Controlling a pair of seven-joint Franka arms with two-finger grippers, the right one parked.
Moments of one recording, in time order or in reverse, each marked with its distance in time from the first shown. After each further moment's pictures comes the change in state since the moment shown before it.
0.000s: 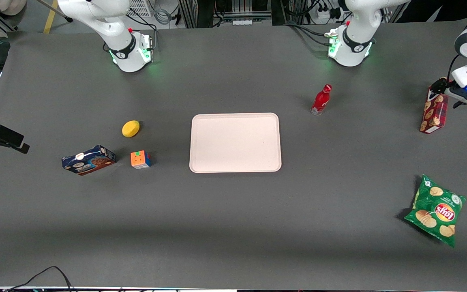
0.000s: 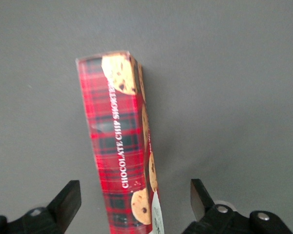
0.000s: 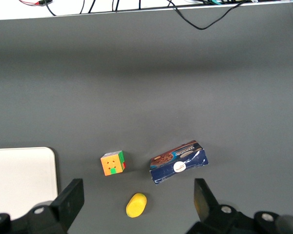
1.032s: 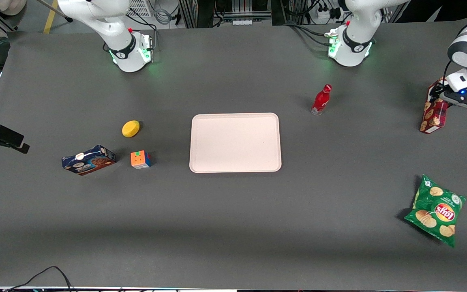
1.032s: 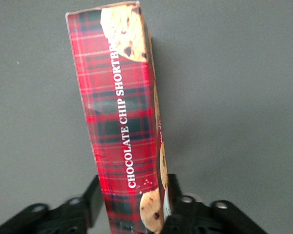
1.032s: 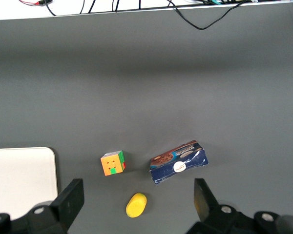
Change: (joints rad) arm 0.019 0.113 -0.009 0.002 -0.033 0.108 0.032
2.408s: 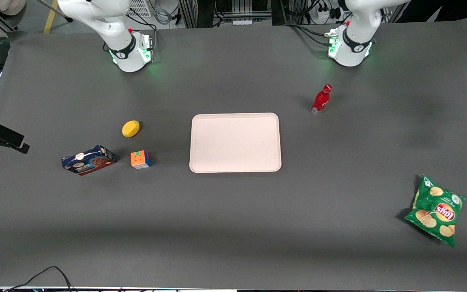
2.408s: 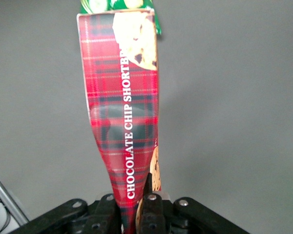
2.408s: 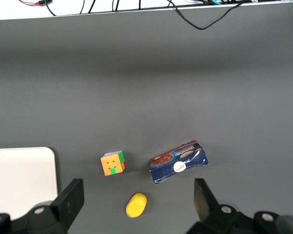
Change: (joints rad) arm -0.018 -0.123 -0.071 0.590 -0.043 -0.686 0.003
